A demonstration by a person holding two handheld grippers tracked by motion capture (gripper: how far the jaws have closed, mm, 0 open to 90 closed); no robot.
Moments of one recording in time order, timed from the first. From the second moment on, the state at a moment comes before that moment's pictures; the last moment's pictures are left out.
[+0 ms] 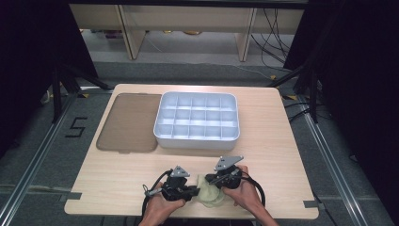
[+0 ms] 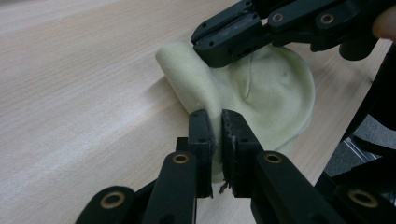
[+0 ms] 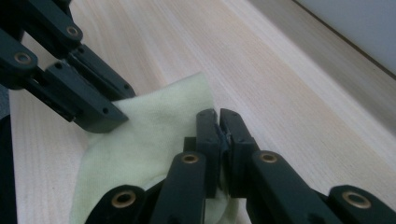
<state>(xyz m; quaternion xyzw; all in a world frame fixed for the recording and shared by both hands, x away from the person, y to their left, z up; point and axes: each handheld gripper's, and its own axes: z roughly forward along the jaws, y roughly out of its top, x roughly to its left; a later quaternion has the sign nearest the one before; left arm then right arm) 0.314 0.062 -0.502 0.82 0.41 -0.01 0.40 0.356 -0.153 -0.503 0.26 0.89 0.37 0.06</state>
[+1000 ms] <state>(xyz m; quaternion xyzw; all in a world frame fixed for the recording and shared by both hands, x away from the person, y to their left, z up) 0.327 0.076 -0.497 0.82 0.41 0.03 0.41 0.333 -0.144 -0.495 0.23 0.88 0.41 0.01</state>
